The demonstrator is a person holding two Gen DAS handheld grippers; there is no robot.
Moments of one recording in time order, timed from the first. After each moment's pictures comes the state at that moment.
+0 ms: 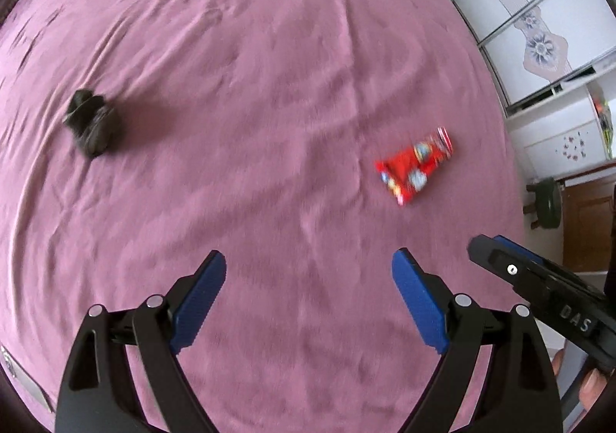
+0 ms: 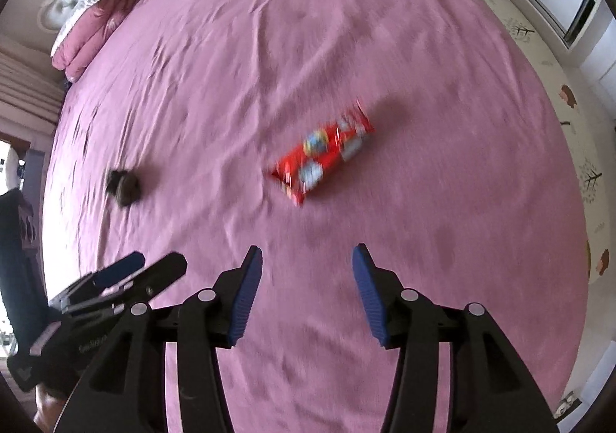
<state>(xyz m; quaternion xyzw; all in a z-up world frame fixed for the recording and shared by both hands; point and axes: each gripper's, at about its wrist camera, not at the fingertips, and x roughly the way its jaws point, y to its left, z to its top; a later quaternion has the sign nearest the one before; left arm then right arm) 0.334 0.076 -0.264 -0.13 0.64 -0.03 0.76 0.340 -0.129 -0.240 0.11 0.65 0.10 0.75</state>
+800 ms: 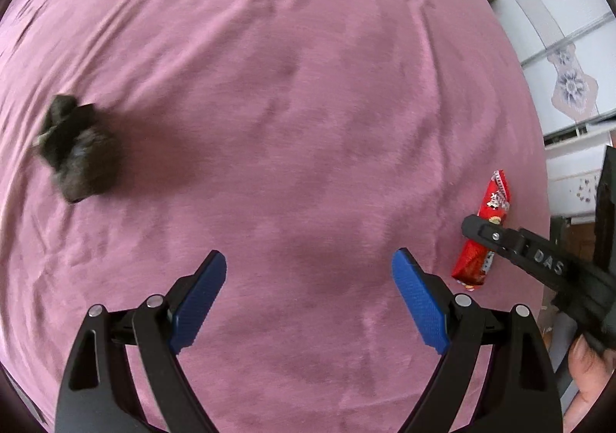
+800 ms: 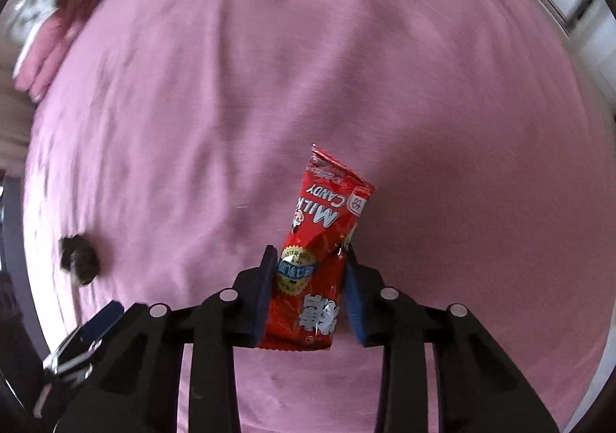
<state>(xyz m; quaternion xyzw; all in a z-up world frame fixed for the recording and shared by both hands) 0.384 0.128 -0.320 -0.17 0.64 0.02 0.75 0.421 -0.087 -0.307 0.11 0.66 0.07 0.74</state>
